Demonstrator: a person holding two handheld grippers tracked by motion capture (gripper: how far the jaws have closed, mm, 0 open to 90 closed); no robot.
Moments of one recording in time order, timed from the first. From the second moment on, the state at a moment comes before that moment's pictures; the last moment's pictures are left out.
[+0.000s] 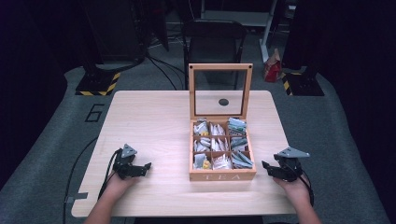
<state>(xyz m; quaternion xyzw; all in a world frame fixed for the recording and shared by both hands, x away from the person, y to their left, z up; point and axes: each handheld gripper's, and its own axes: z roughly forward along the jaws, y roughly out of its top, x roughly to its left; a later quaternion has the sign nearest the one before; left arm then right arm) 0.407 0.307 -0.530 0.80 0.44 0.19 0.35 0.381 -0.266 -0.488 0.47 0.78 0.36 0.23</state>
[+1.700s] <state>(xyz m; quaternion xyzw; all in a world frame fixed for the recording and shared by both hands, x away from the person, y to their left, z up) 0.407 0.307 -0.530 0.80 0.44 0.20 0.35 0.376 -0.242 -0.430 0.37 0.80 0.43 0.16</state>
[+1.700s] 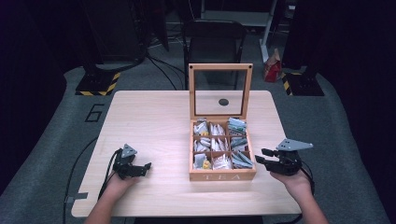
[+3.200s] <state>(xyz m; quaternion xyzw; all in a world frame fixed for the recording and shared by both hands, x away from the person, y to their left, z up) 0.406 0.306 -0.530 0.80 0.45 0.19 0.35 0.404 -0.215 -0.441 0.32 0.85 0.41 0.11</state>
